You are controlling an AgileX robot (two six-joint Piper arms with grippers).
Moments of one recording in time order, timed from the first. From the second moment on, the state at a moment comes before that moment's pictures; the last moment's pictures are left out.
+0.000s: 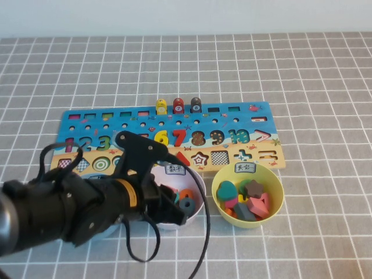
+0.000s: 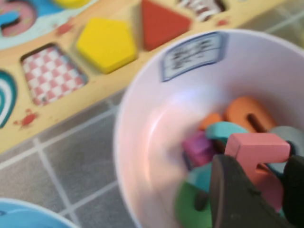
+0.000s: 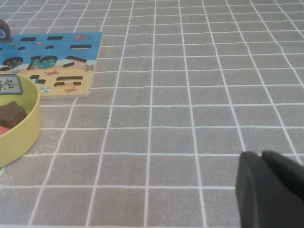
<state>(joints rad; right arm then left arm) 0.04 -0.01 0.03 0.14 0.37 -0.05 -0.69 1.54 -0.73 0.15 0.09 -0.31</state>
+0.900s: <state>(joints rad) 0.04 -0.01 0.03 0.14 0.37 -0.05 -0.68 1.63 -0.81 0.14 0.19 -0.29</state>
